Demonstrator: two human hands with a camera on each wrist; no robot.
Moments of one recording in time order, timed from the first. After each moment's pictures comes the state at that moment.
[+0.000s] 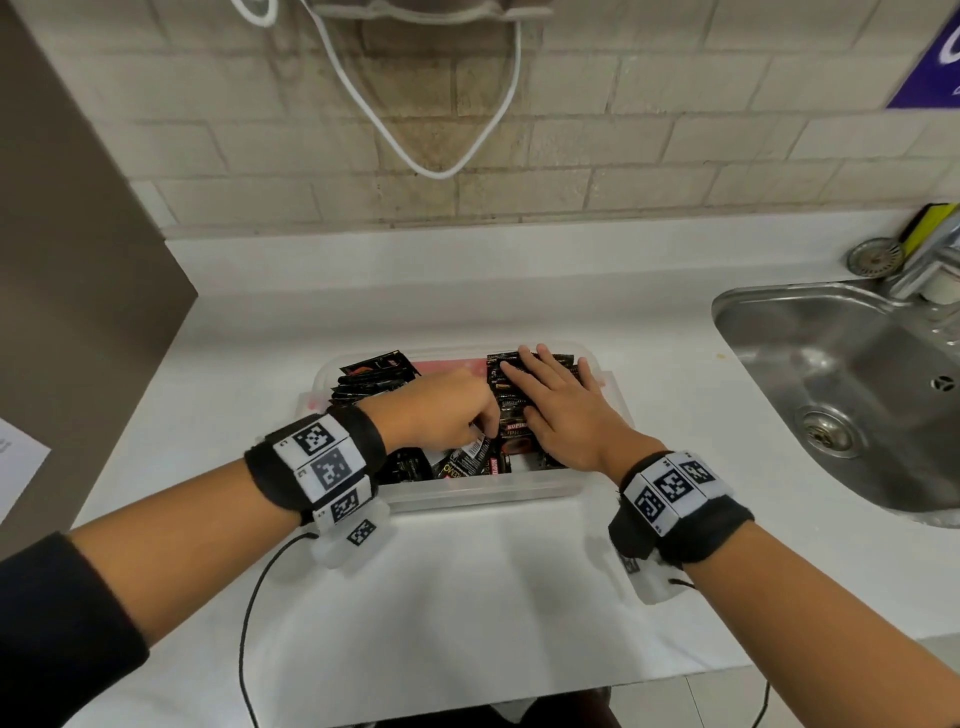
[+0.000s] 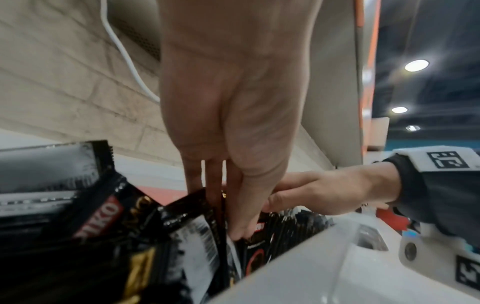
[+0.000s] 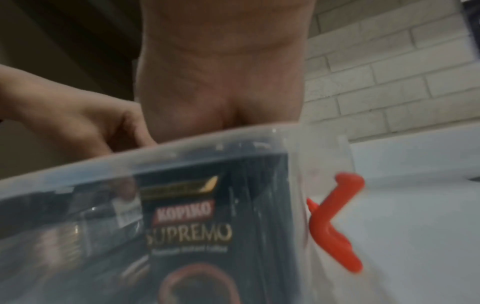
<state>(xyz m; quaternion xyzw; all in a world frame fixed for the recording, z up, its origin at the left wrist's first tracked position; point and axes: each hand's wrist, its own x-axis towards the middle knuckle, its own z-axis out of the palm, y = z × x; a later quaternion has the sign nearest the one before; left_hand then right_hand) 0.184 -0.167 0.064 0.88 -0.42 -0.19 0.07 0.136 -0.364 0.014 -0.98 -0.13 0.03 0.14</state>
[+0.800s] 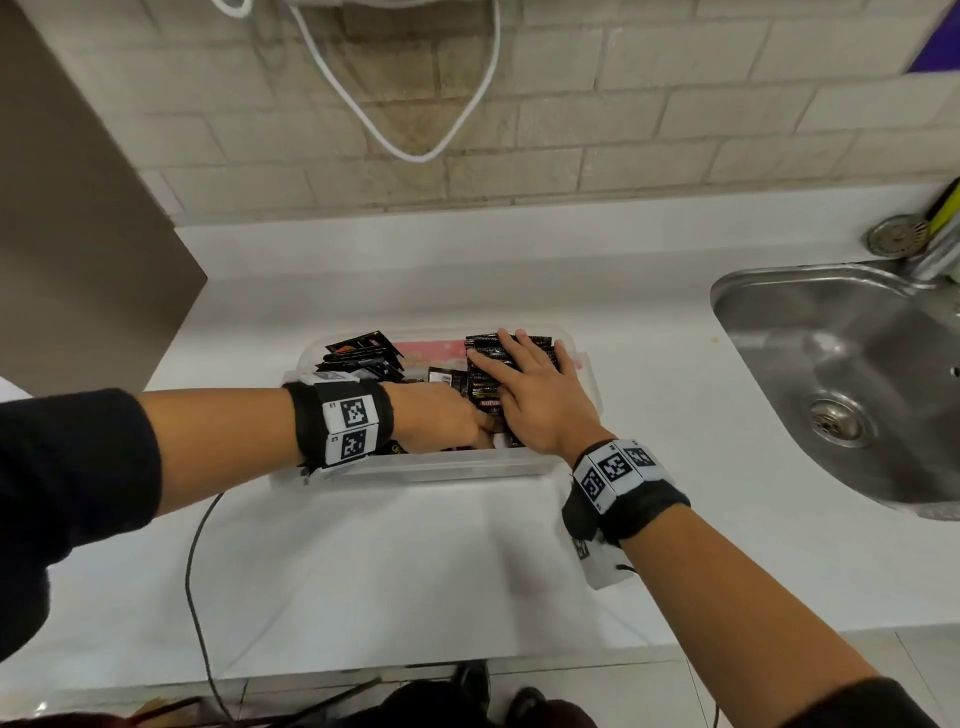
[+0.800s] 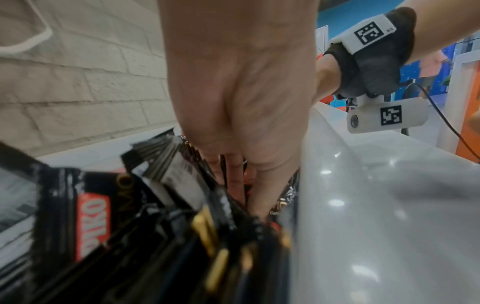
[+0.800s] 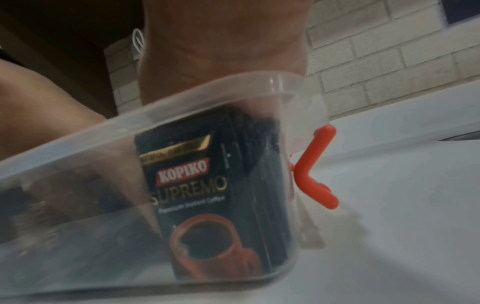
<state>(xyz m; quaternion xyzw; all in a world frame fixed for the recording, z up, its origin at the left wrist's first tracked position) 0.167 -0.197 0.053 0.75 -0.57 -0.22 -0.25 0.134 -0.368 0.006 -0.98 -0.14 -0.01 0.16</state>
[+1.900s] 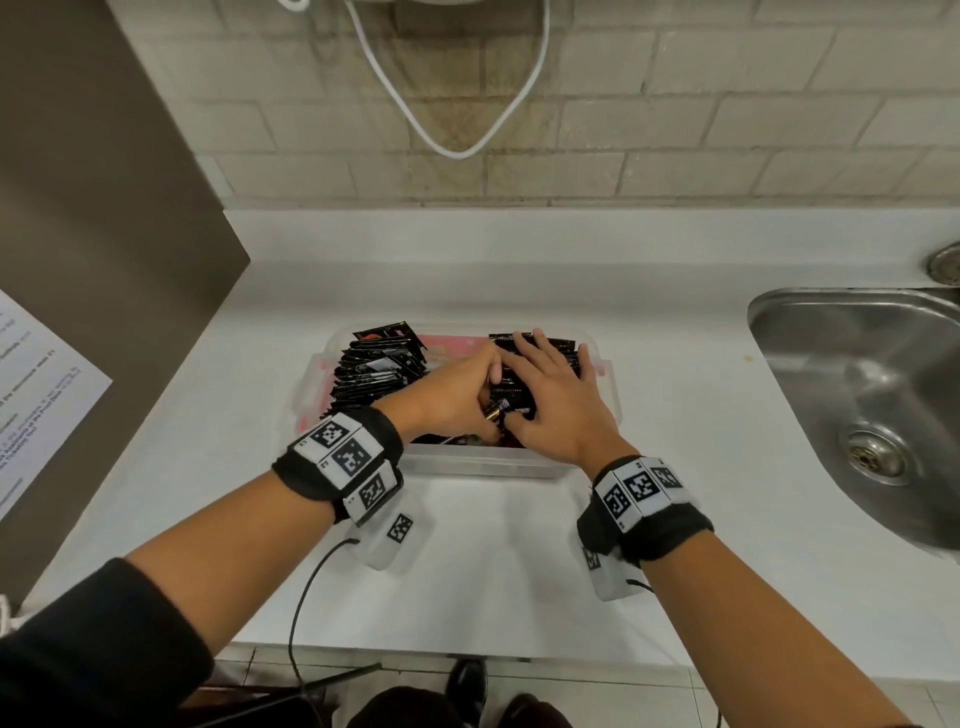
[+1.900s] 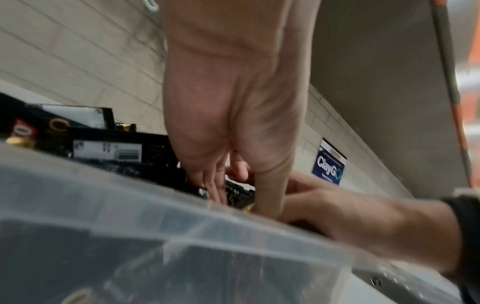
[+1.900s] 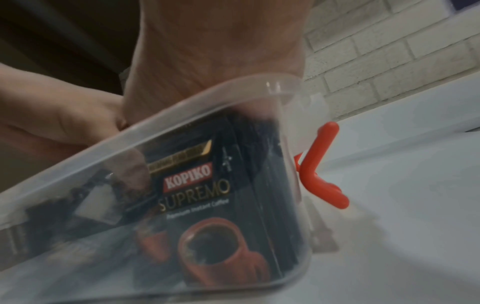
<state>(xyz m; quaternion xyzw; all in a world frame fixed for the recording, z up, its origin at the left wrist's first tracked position) 0.154 -0.193 0.046 0.90 -0.21 -0.22 0.32 0.133 -0.369 0.005 -0.97 -0.17 -0.02 0.20</state>
